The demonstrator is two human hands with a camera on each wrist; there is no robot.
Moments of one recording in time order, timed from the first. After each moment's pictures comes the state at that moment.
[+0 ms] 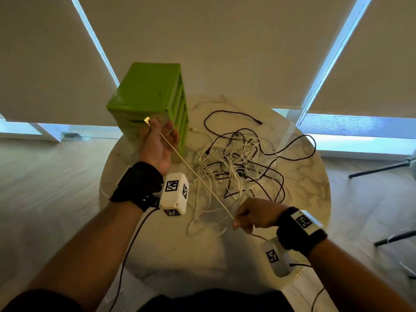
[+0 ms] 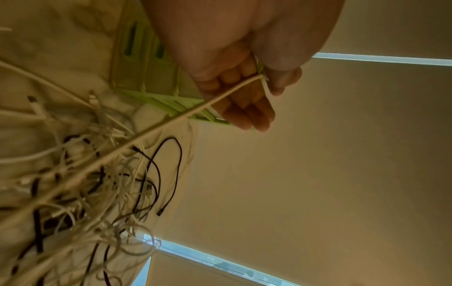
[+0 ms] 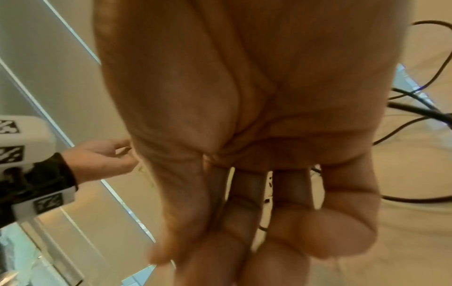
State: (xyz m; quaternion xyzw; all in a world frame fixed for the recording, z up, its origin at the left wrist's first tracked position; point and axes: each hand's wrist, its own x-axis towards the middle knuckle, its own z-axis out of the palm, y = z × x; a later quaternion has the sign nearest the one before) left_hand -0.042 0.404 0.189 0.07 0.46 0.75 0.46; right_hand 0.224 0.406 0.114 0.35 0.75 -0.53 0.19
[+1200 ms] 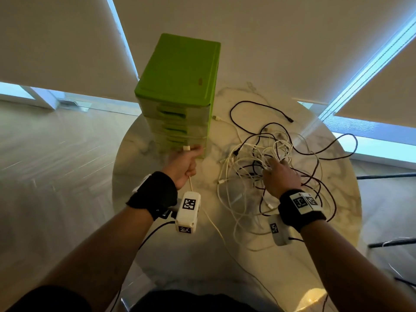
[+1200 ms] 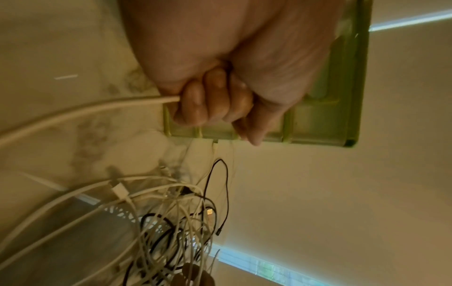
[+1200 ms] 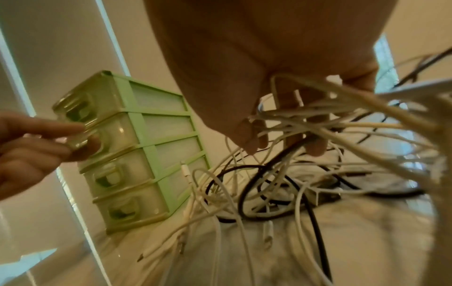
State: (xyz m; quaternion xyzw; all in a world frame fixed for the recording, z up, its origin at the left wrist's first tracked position) left_hand -0.106 0.404 0.107 0.15 0.59 0.53 0.59; right_hand 0.142 0.479 0.082 0.64 0.74 -0.18 0.03
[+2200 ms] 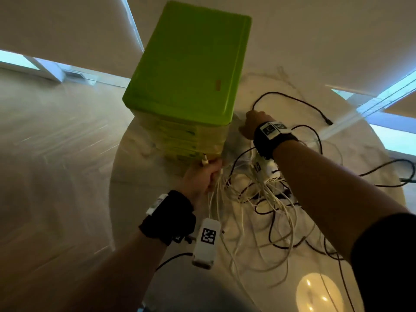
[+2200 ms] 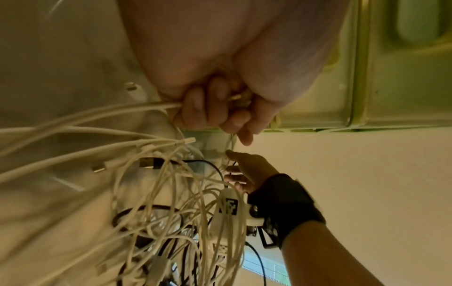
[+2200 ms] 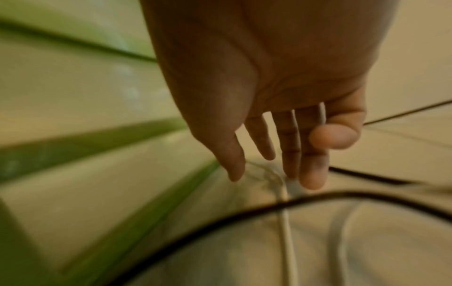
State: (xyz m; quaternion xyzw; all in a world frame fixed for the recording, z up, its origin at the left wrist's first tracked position) left_hand -0.104 0.441 0.063 0.11 0.63 0.46 0.61; right_hand -0.022 0.648 0.059 0.52 0.81 -0.18 0.18
